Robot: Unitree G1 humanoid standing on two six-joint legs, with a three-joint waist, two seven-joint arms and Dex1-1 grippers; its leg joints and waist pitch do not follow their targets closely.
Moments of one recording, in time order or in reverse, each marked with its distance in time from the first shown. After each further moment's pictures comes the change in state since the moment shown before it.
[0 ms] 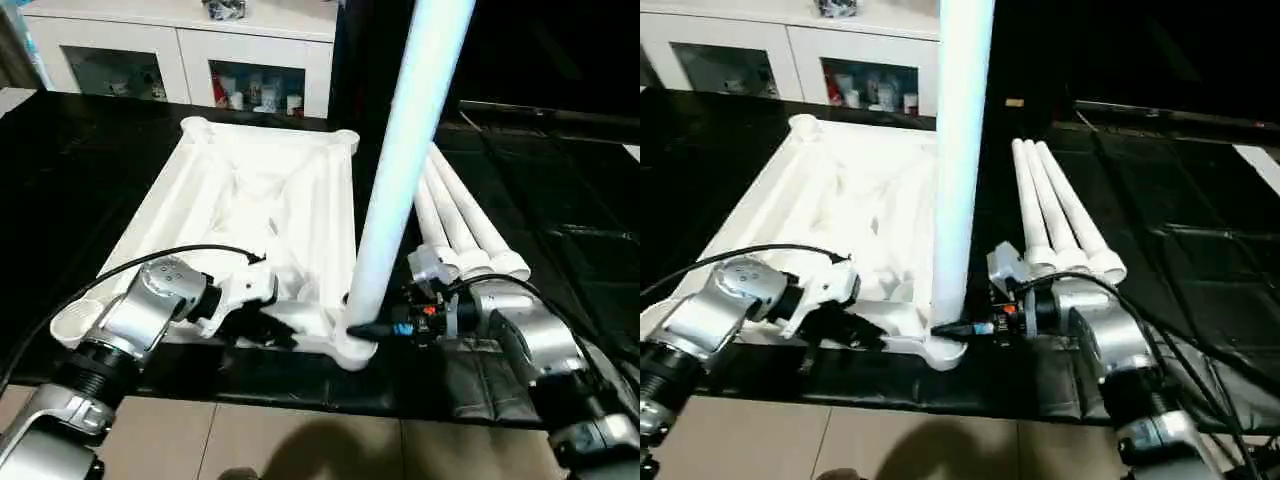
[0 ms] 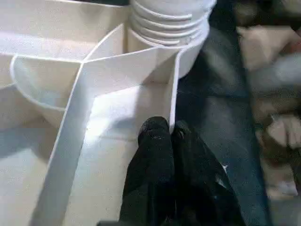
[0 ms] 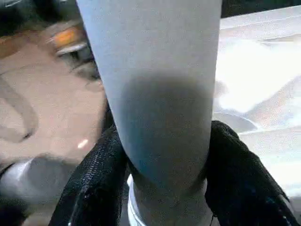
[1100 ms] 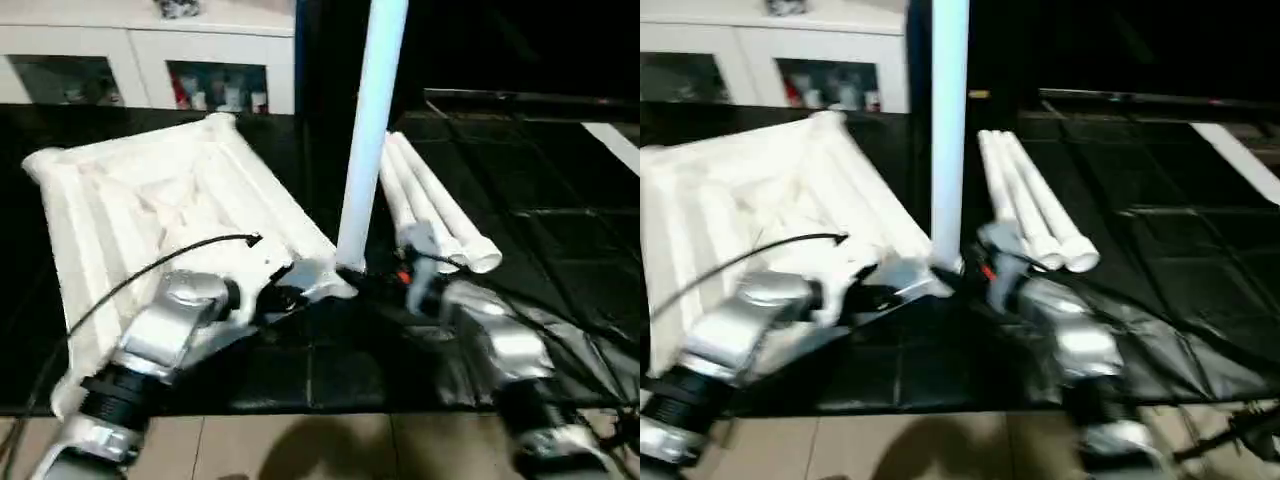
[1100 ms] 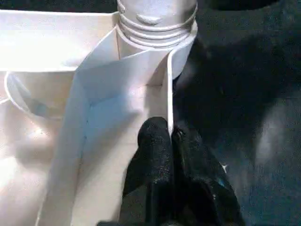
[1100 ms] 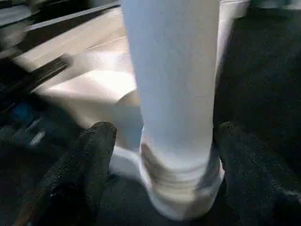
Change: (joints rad) left arm 0.078 -0.079 0.089 -0.193 0.038 0.253 0.328; right arm -0.008 0.090 -0.085 0.027 -0.050 0.034 -0.365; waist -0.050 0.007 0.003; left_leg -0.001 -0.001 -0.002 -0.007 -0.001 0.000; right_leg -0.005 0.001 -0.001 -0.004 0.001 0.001
